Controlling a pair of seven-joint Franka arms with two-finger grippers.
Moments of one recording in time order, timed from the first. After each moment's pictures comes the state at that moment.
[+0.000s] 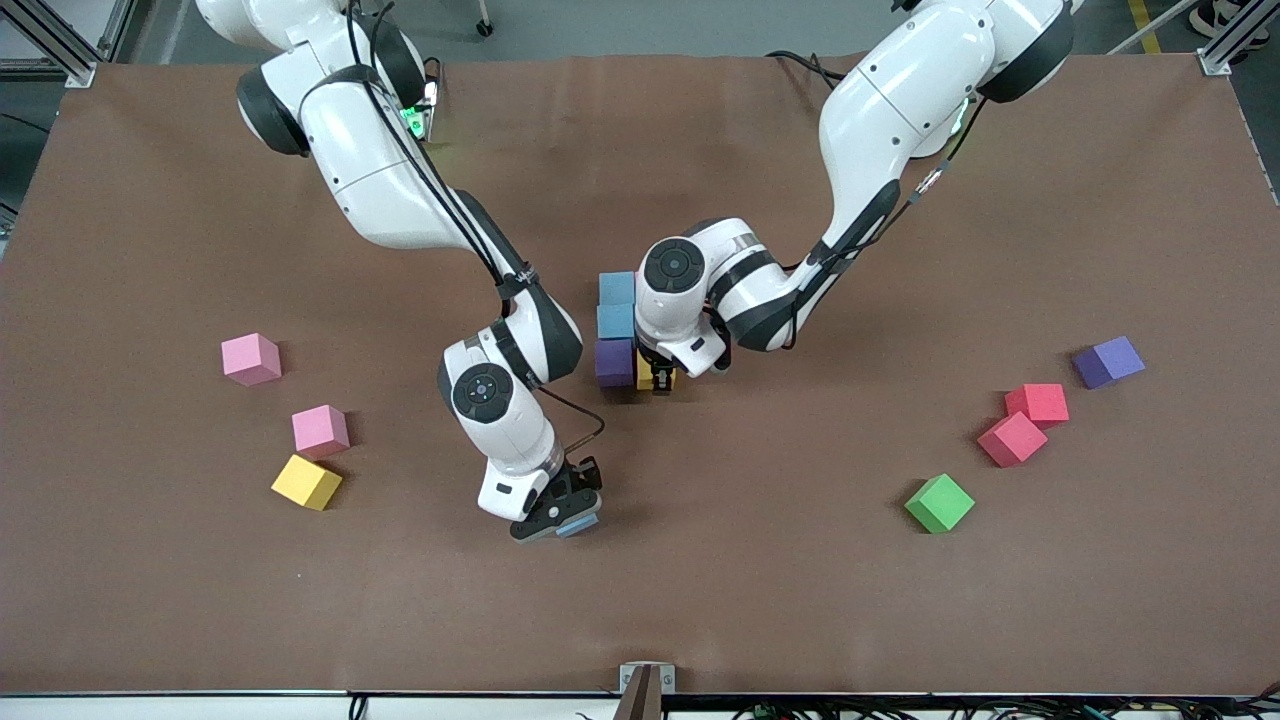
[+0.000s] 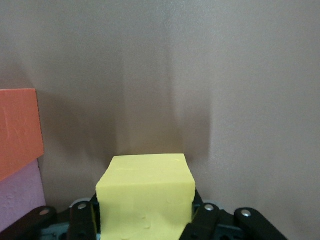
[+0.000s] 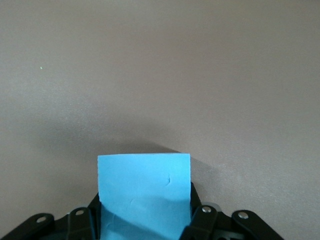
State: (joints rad) left arm -0.39 0.83 -0.47 -1.57 0.42 2.34 -2.56; right arm 0.52 1.05 -0.03 -1.11 0.06 2.46 0.05
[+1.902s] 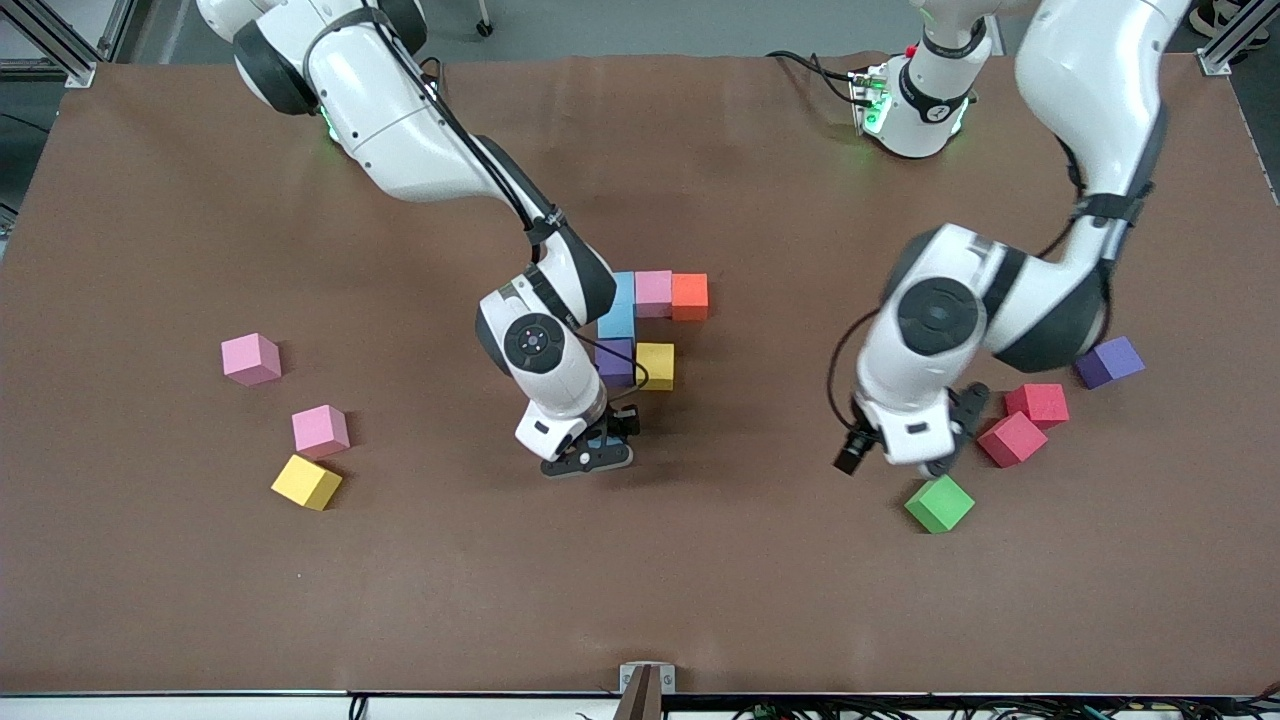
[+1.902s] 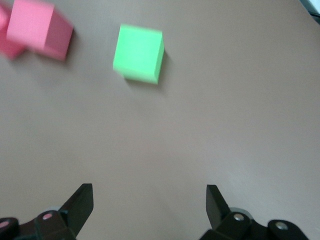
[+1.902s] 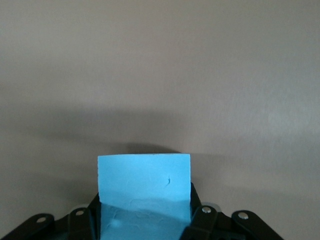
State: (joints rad) left arm 0.06 0.57 -0.46 -1.53 0.40 2.03 -1.40; right arm 0.63 0.88 0.00 -1.35 0.06 2.40 0.42
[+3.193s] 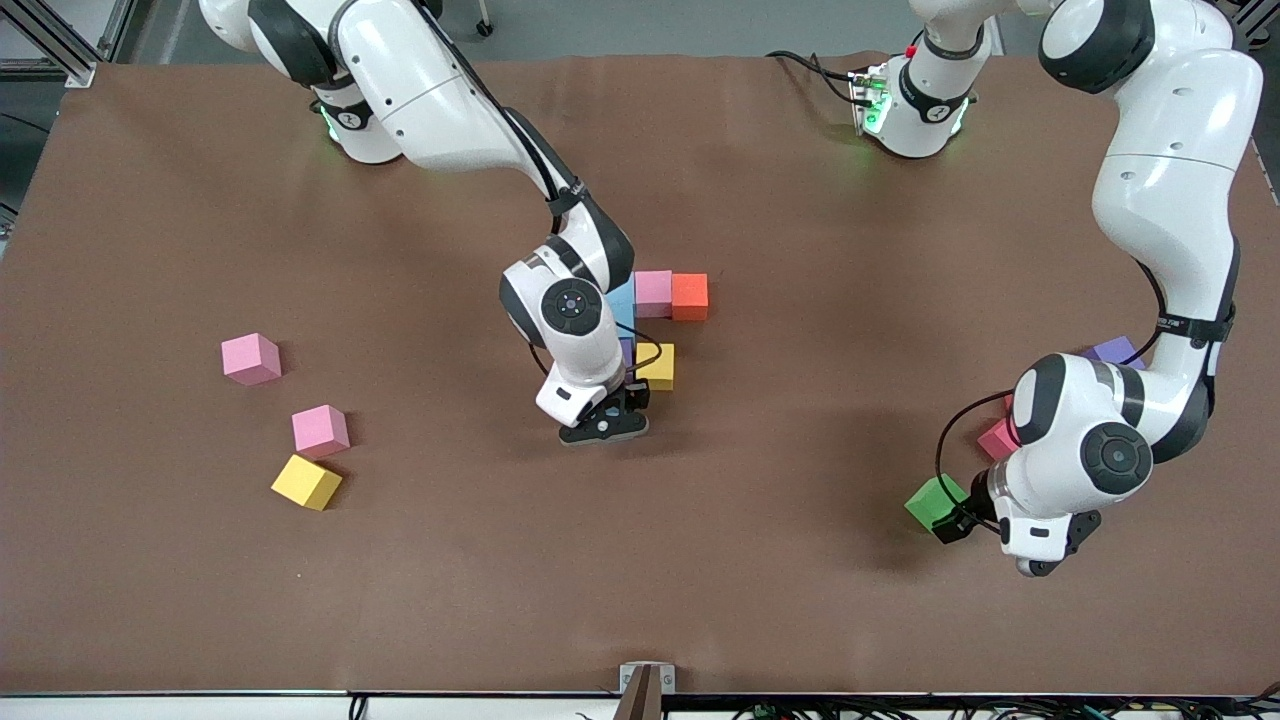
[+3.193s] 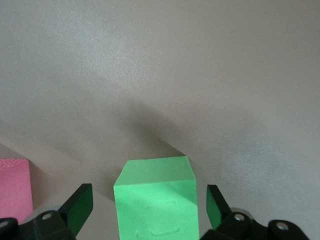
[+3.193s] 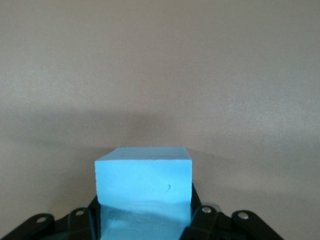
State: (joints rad) left arm 0.23 0.89 -0.42 -1.35 0.38 2.20 -0.91; right arm 0.75 0.84 -0.09 -1.43 0.06 2.40 0.49
